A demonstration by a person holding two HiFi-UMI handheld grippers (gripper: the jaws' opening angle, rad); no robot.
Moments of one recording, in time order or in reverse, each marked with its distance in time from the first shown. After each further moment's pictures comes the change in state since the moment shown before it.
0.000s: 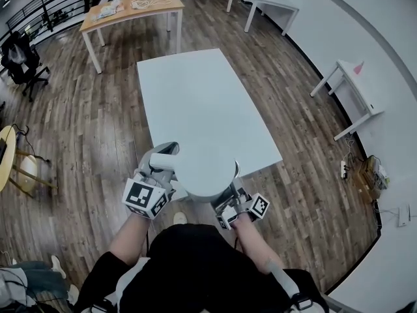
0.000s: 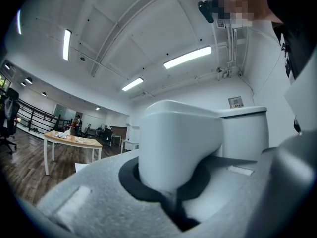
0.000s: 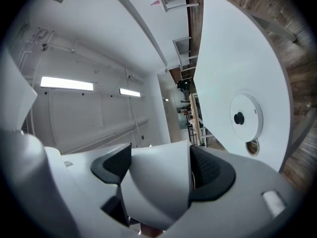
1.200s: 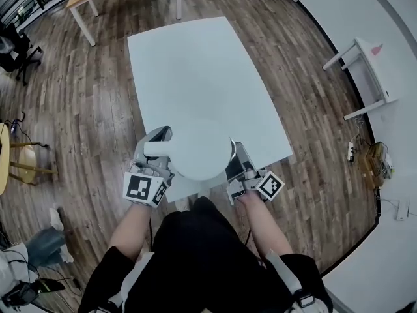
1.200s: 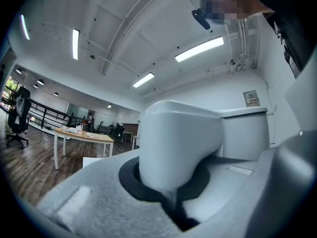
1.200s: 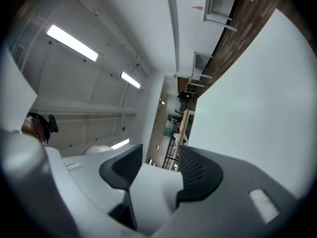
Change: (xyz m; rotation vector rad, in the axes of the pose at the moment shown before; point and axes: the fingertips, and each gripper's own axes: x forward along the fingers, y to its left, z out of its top) left arm 0.064 0.074 -0.052 -0.022 0.034 0.136; right arm 0.072 -0.021 0.096 -0.411 -0.005 -0.203
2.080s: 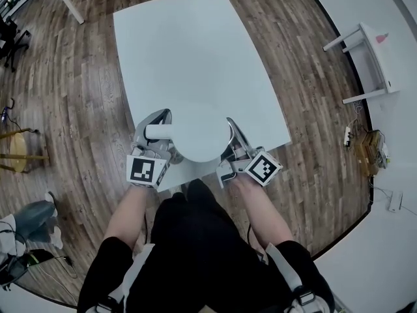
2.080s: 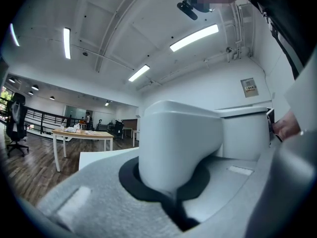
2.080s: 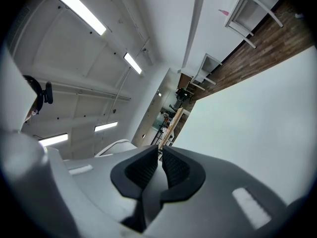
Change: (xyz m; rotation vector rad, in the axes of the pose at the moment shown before) left arm 0.034 -0.005 -0.078 0.065 0.074 -0.007; right arm 0.038 0.004 0.005 -0.215 0.102 -0.114
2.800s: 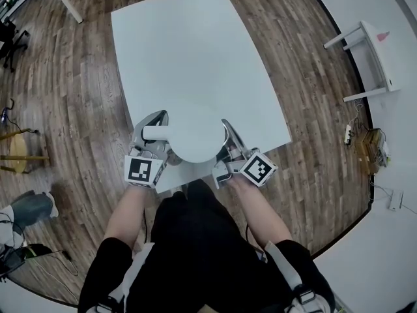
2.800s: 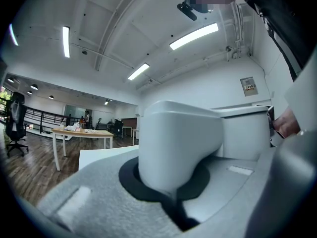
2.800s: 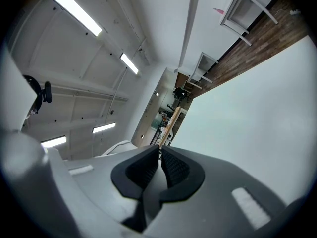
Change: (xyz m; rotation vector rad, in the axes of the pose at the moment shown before) left arm 0.002 0.006 -0.016 0.009 0.021 -0.005; right arm 0.004 -0.011 -0.011 0.042 0.000 -0.015
